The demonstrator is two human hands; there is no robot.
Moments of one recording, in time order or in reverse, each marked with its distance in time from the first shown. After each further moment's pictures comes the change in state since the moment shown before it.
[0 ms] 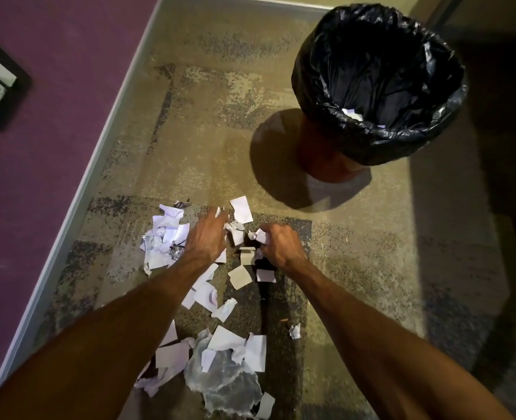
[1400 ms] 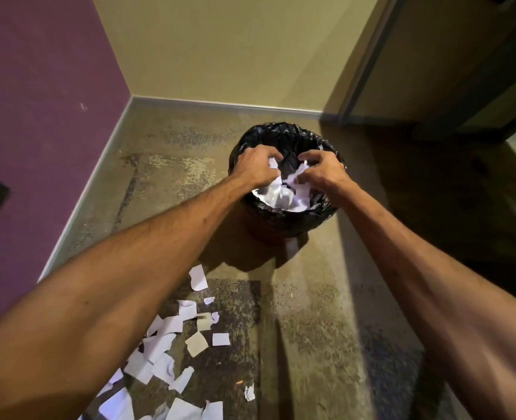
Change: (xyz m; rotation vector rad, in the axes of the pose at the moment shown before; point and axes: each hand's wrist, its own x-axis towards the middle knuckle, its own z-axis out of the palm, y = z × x) left_hand 0.156 0.283 -0.250 -0.293 0.142 0.224; right_hand 0.017 0.012 -0.374 0.449 0.407 0.153
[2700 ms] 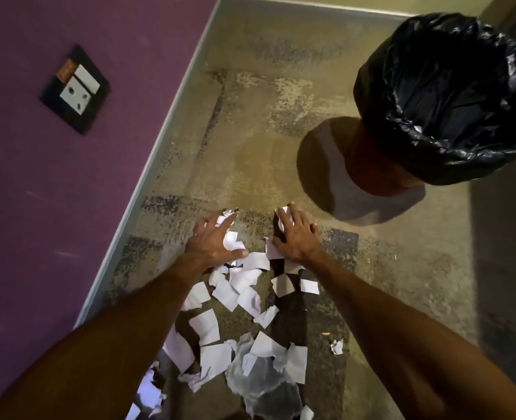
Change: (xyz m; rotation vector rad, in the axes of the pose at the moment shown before) left_hand -0.284 -0.378 0.072 0.182 -0.392 -0.505; right_hand -0.116 0.137 0.374 -0.655 -0.551 -0.227
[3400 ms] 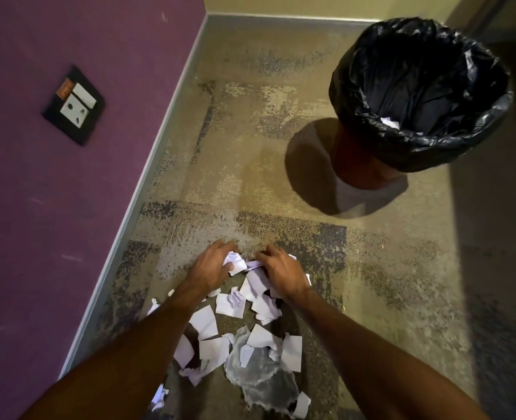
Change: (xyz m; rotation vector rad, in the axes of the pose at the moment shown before) left_hand -0.057 0.025 0.029 0.010 0.104 0.109; right_hand -0.081 -0.023 0.042 -0.024 0.170 -0.250
